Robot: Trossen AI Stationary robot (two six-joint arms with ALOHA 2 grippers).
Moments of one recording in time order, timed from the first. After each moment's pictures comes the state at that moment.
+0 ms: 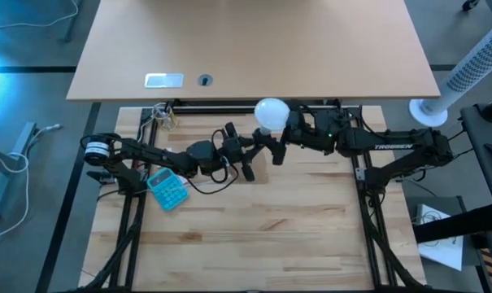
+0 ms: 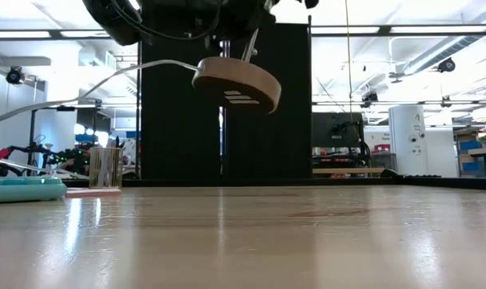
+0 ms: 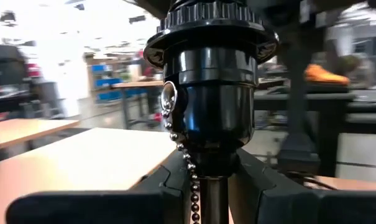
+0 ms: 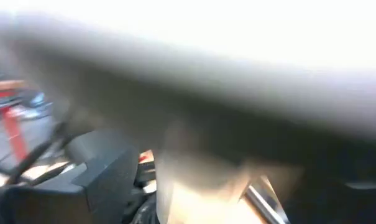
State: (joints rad) left arm 0.02 1.62 0.91 0.93 -0.36 0.12; right arm -0.03 1.27 1.16 0.14 0.29 -0.01
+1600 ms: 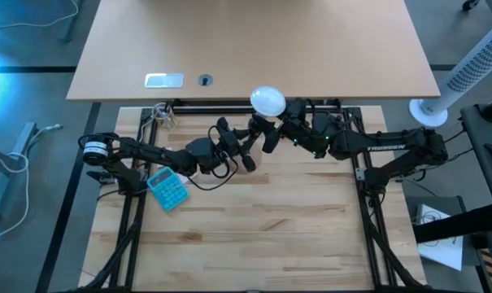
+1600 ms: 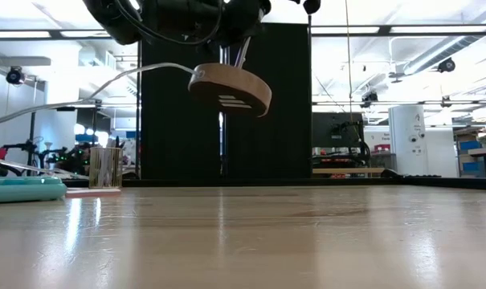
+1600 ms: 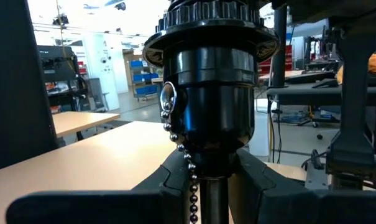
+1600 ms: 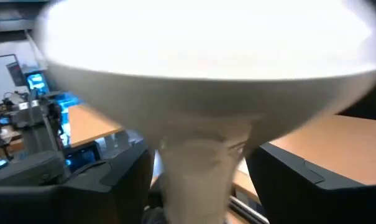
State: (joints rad) left arm 0.04 1.60 0.91 0.91 -0.52 0.17; right arm -0.01 1.33 1.16 0.31 0.53 0.13
